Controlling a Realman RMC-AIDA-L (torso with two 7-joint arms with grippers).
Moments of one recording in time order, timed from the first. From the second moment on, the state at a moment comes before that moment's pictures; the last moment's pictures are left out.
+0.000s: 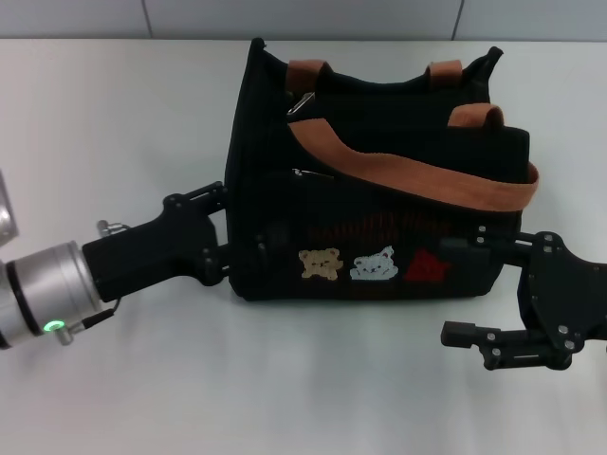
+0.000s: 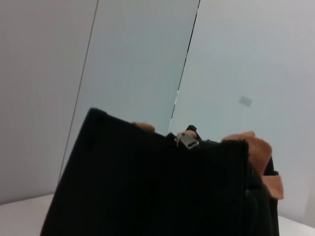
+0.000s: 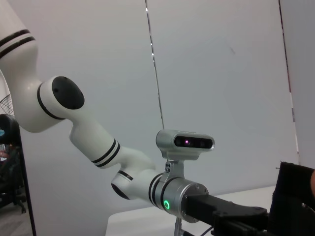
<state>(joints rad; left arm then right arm) -0.52 -2.07 0.23 0.22 2.18 1.59 -0.90 0.48 2.06 -0.52 -0.50 -2.08 -1.98 0.98</state>
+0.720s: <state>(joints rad) -0.51 -2.07 0.23 0.18 2.15 1.55 -0.83 0.46 2.07 -0.52 -0.50 -2.08 -1.97 0.98</state>
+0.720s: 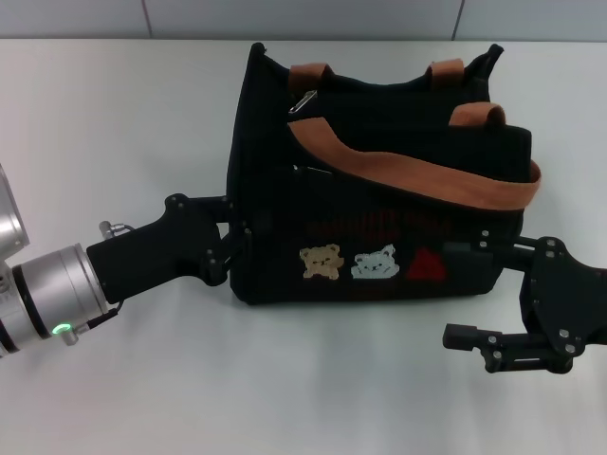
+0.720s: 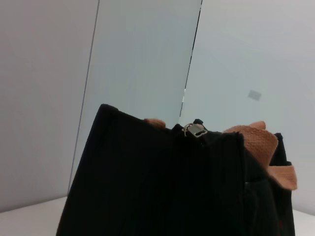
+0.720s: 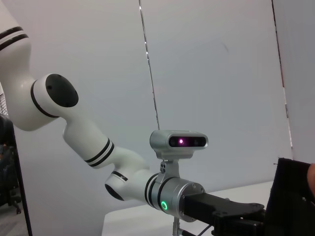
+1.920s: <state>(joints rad) -0.53 -2.04 0.28 0.82 1.95 1.91 -0.96 0.62 2.08 -0.53 -0.23 -1.98 -1.66 0.98</state>
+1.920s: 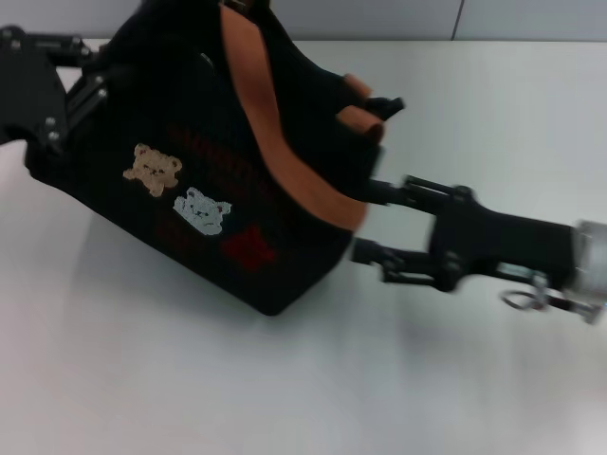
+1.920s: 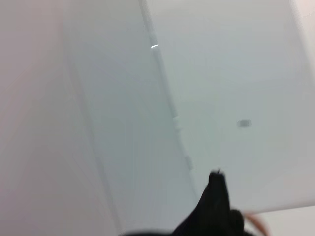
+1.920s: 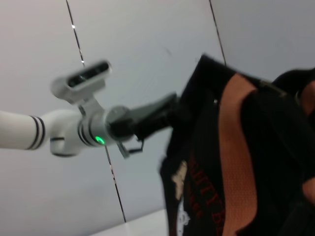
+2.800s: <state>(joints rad) -0.53 -2.07 0.58 0.80 1.83 1.85 -0.90 0.62 2.08 -0.51 -0.18 -2.02 -1.63 0.96</state>
